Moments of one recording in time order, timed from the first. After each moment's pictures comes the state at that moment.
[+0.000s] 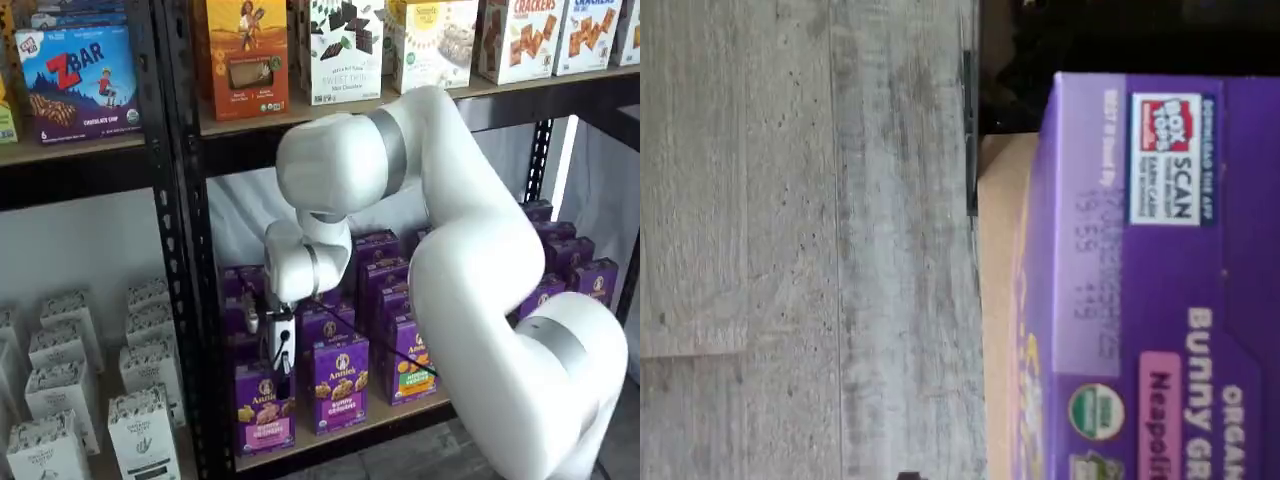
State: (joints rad) arm 0.36 1.05 -1.55 0.18 0.48 -1.37
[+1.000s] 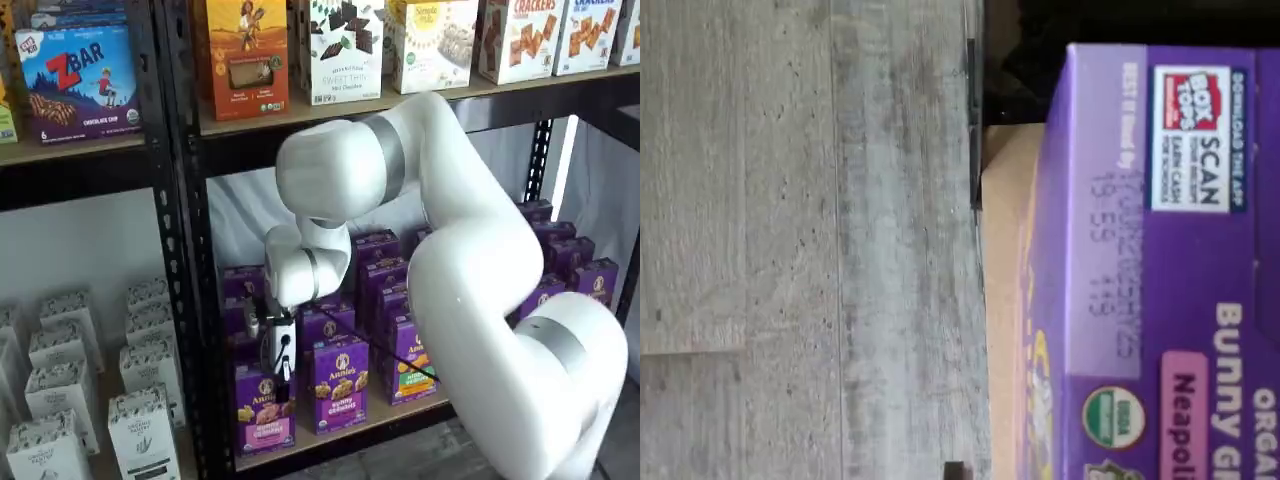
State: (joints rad) arm 0.36 1.08 -1.57 0.18 0.48 -1.36
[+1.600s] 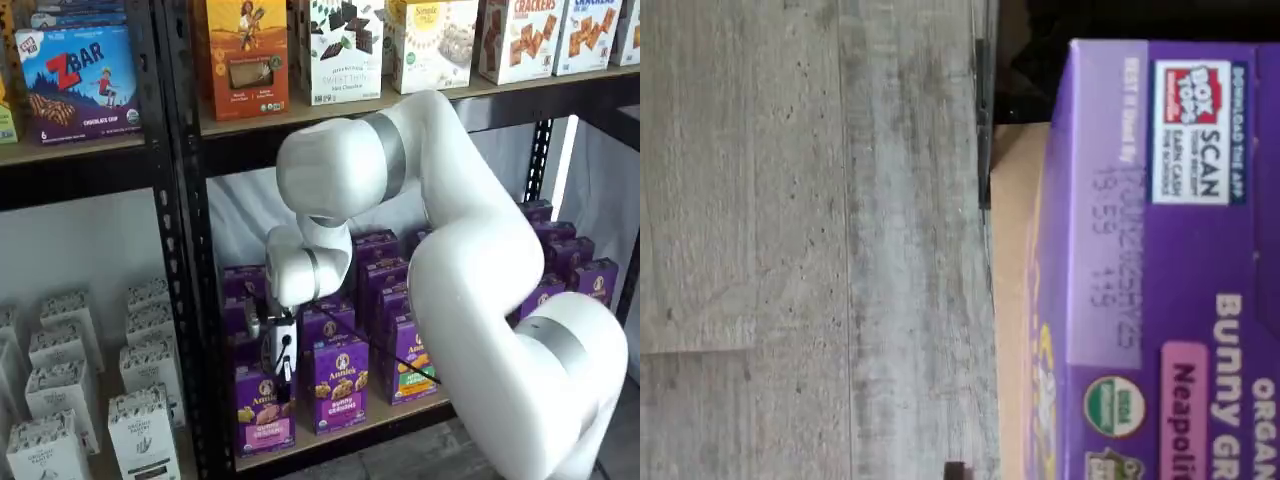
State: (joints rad) arm 0.36 1.07 -1.55 0.19 0.48 -1.37
